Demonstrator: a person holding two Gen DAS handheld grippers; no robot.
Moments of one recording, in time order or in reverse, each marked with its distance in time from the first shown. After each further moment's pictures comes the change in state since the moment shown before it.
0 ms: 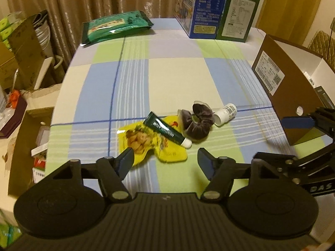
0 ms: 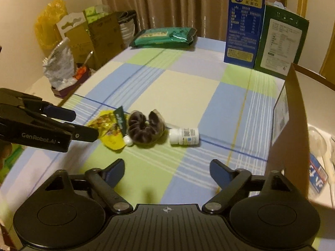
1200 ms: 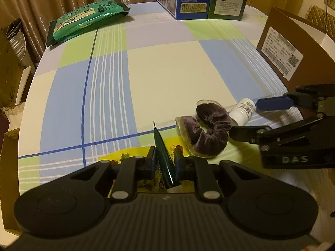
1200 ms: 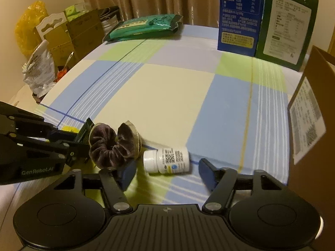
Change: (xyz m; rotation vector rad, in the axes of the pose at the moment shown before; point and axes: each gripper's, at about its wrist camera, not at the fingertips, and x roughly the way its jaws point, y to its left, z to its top) left arm 0.085 0.001 0.021 0.124 0.053 -0.044; right arm 0.080 -0.027 0.021 0.068 0.022 -0.033
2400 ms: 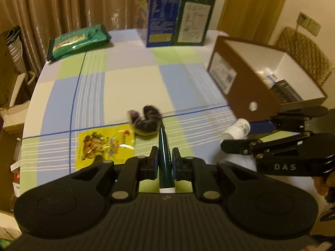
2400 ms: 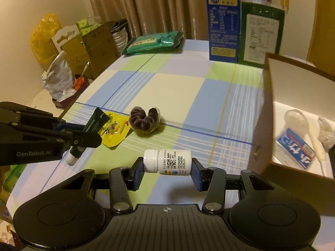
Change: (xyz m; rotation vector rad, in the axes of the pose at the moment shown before) left arm -0.114 -0.064 -0.031 -0.029 -0.126 -0.108; right arm -0.132 0.001 -0.045 0.023 -0.051 0.054
